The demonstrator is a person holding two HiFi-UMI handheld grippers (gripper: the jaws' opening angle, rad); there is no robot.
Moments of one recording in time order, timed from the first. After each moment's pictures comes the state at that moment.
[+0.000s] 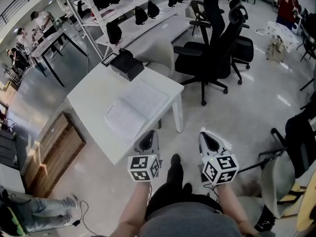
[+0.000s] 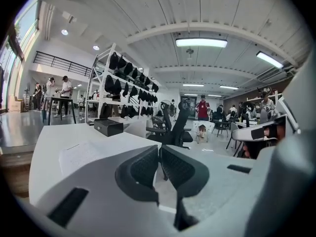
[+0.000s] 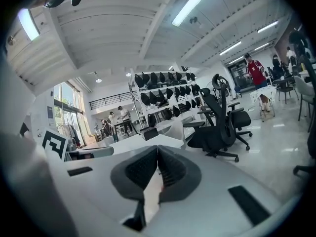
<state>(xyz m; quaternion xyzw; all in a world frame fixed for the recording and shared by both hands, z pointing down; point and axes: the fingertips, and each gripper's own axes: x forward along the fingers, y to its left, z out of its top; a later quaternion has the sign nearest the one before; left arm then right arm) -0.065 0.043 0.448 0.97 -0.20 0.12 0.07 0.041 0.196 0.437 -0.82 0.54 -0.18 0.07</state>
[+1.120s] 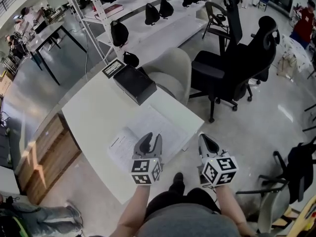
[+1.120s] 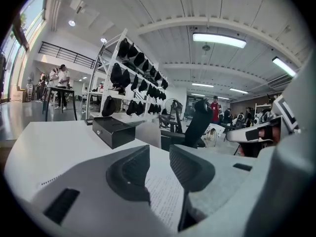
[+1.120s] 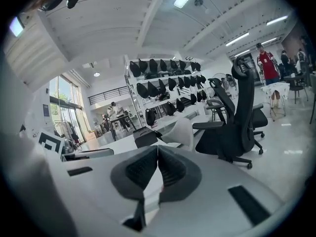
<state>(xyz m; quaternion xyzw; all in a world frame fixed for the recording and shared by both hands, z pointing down) 0.038 -0.161 0.462 0.96 -0.22 0.12 0.11 0.153 -0.027 0.445 -0.80 0.55 -0.22 0.04</state>
